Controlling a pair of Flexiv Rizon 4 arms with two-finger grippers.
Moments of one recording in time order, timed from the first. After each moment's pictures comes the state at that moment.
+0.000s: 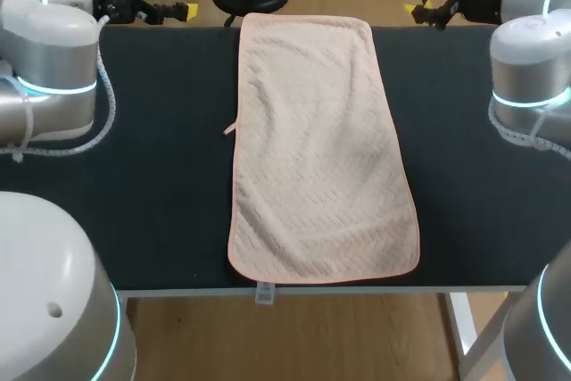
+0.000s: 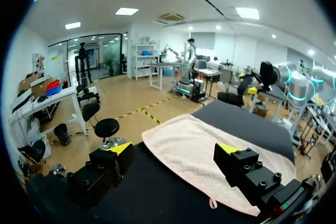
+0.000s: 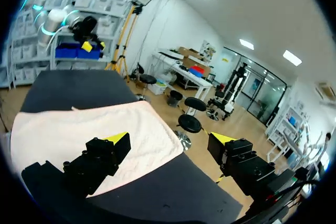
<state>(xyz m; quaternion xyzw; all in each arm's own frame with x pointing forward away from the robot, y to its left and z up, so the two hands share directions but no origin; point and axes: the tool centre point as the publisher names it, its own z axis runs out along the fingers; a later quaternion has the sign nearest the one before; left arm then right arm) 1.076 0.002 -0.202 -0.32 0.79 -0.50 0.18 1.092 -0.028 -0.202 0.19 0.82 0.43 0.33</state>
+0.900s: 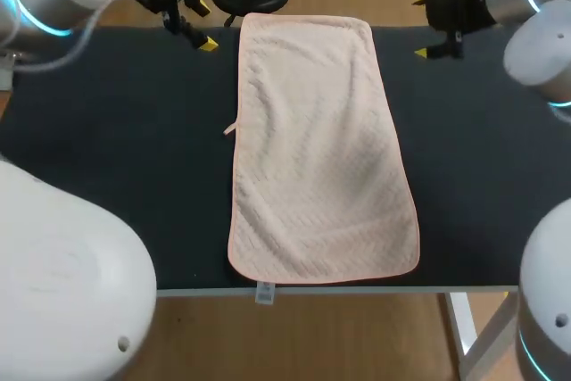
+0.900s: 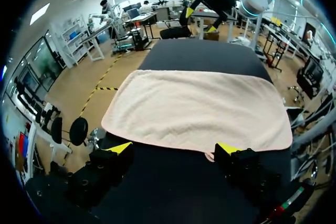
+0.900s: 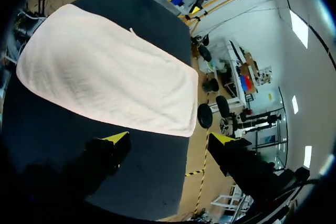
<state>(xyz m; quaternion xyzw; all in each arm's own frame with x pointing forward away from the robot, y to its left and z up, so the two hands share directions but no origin) 1.058 -0.036 -0.243 -0.06 0.95 -0.29 0.07 1.054 -0.033 -0.240 -0.14 0.92 0.18 0.33</state>
